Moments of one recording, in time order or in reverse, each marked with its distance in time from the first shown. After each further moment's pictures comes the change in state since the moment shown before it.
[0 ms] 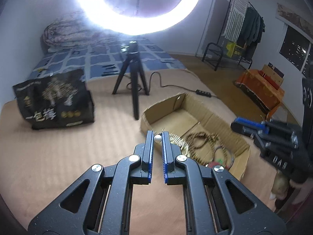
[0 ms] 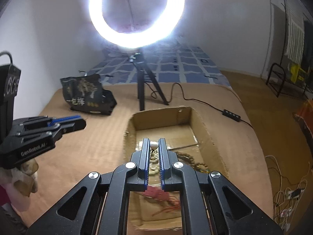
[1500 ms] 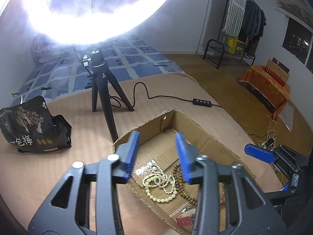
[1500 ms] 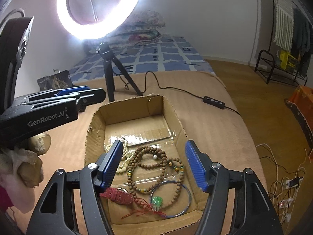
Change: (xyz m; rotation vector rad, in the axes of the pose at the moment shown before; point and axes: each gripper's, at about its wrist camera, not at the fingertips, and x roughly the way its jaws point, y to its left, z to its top) left arm 0.074 -0.051 0.041 0.049 -0.002 0.049; right arm 0.025 -0.046 -0.009 0.068 0.040 -0.076
